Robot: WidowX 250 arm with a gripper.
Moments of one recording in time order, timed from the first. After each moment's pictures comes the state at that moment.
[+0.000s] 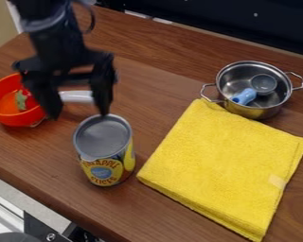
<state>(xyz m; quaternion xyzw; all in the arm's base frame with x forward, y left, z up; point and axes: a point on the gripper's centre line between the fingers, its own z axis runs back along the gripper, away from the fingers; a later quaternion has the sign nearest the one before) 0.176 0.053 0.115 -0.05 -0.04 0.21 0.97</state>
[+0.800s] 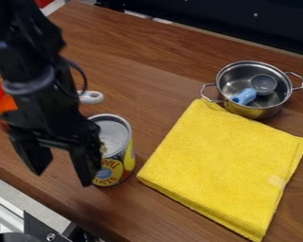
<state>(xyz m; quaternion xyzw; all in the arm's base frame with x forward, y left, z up) 0.132 0.026 0.088 -0.03 0.00 0.10 0.99</state>
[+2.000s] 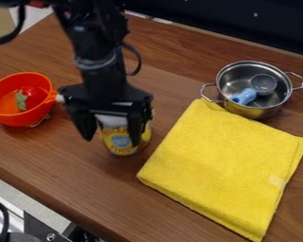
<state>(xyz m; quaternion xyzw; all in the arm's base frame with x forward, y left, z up) 0.209 0.023 0.073 -0.01 -0.02 0.17 0.99</state>
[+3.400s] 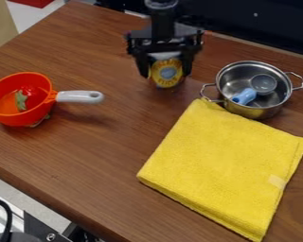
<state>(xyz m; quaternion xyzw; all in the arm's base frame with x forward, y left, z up) 0.348 0.030 0.069 0.00 -0.05 0.27 0.96</state>
